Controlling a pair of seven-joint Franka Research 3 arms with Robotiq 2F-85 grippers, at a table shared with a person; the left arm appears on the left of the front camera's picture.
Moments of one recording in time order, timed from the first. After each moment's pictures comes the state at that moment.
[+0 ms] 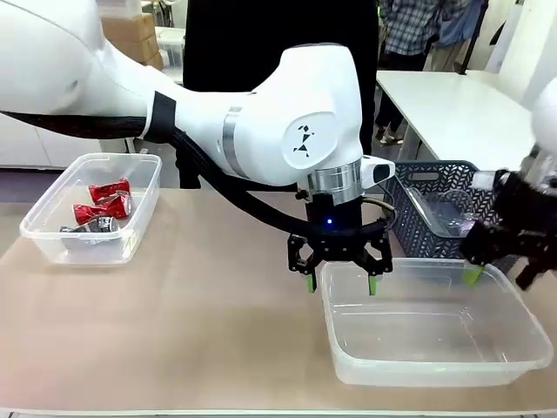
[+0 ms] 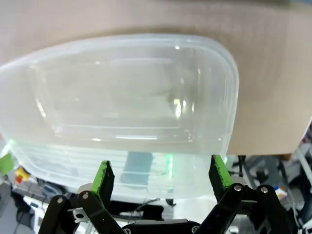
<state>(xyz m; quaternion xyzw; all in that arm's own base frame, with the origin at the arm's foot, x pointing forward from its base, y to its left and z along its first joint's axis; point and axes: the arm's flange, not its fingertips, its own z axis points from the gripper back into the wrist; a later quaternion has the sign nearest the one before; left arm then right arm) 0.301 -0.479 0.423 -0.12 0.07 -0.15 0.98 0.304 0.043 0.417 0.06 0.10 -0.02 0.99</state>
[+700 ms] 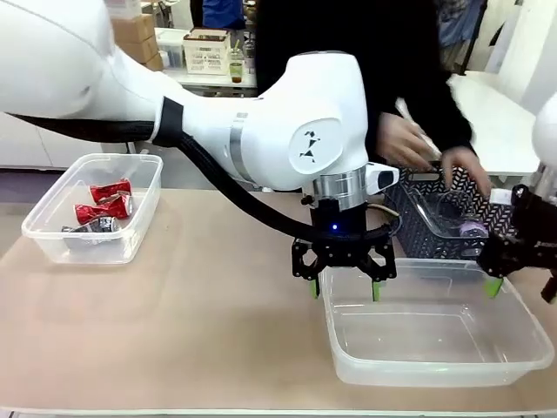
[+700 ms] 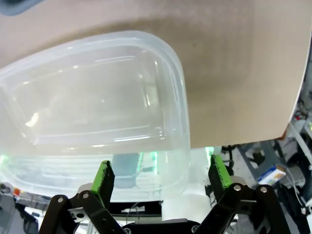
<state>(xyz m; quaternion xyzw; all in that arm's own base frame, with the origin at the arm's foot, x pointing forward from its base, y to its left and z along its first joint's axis) 0.299 -0.484 0.416 -0.12 0.07 -0.14 0.98 0.306 0.019 0.402 0.01 0.13 -0.06 0.99</state>
